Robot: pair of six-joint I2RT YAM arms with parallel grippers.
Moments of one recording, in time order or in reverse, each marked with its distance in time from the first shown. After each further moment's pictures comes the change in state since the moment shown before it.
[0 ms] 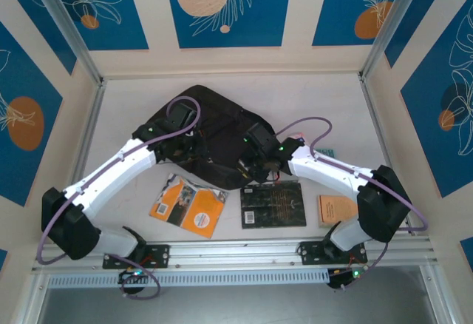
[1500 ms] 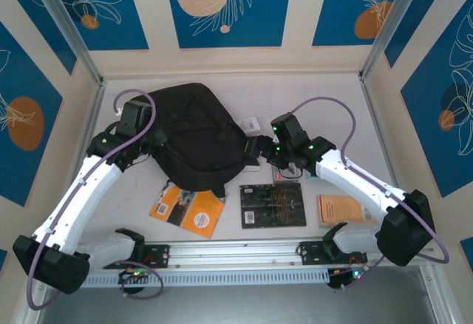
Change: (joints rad) left arm 0.243 -0.273 -0.052 -0.019 -0.296 0.128; right arm -0.193 -0.223 -0.072 0.013 -0.020 -0.595
